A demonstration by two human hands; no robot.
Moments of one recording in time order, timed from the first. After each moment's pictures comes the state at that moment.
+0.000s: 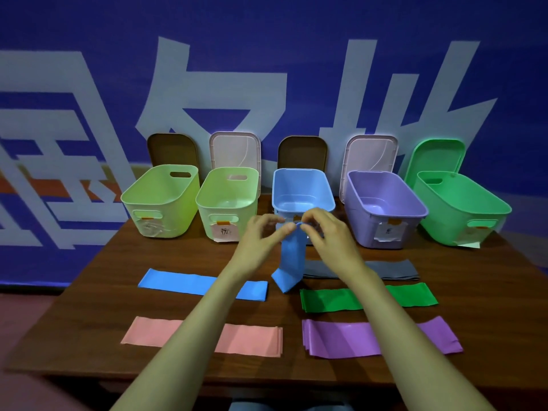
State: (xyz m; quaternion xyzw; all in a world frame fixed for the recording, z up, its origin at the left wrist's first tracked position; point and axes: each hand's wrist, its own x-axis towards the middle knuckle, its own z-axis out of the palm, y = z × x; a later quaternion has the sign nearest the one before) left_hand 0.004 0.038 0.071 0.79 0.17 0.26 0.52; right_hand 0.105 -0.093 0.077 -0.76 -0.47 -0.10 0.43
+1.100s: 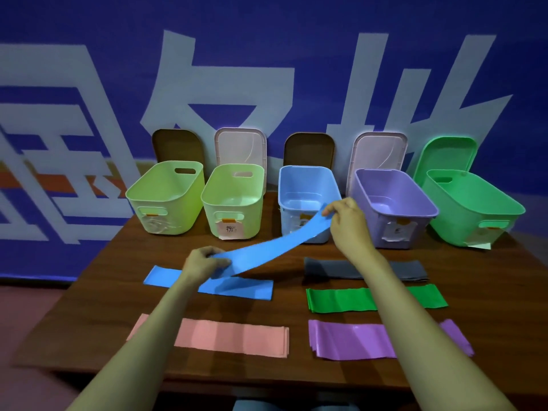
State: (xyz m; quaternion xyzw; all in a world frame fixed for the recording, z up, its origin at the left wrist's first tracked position) left_hand -0.046 0.138 0.004 0.72 0.39 0.16 0.55; right_hand 0.137 -0.083 0.083 -0.86 -0.31 -0.07 0.40
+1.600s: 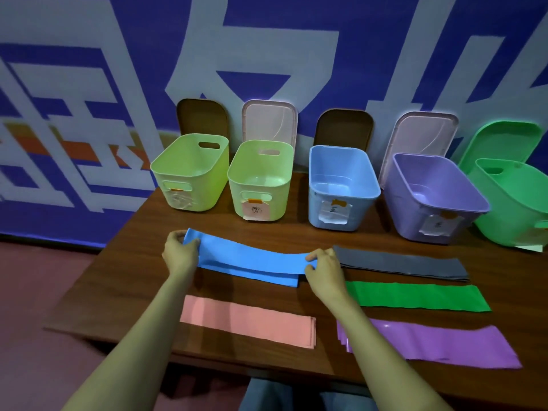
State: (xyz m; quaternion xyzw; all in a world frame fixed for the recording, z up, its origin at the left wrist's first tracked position) left_hand -0.090 0.190 -0.028 0.59 0.57 0.35 0.45; right_hand 0.063 -0.031 -0.027 -0.90 -0.28 0.12 0.32
